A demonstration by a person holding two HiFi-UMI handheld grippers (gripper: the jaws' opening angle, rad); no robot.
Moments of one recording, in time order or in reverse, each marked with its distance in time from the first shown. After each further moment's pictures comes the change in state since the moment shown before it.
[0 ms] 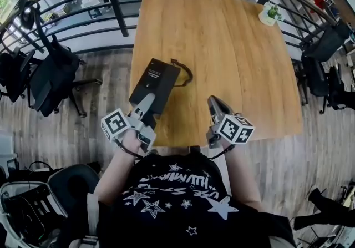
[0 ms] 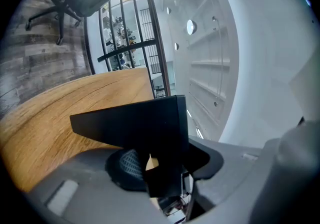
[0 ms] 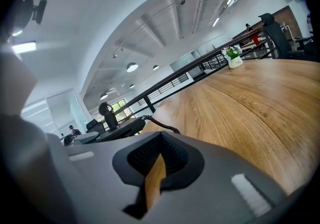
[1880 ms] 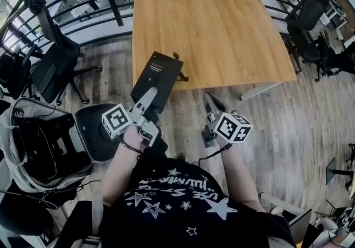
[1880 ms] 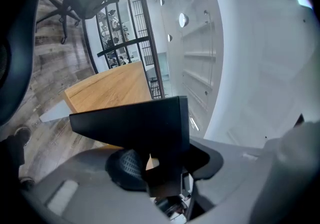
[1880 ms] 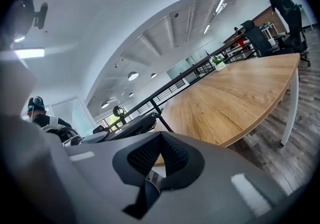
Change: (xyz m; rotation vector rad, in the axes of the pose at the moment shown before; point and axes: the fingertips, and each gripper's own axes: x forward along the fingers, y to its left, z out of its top) left arm -0.173 -0.025 -0.124 0.039 0.110 -0.075; right arm -0.185 0.105 -0.130 0.069 -0.096 -0.018
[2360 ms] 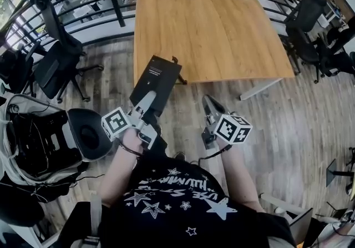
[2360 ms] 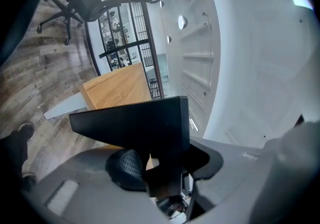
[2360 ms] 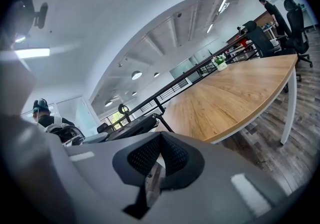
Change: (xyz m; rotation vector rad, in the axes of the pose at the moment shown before) left arm -0.033 -0.003 -0.029 0.000 -0.012 0.003; right arm -0.035 0.009 -0.014 -0.016 0.014 0.026
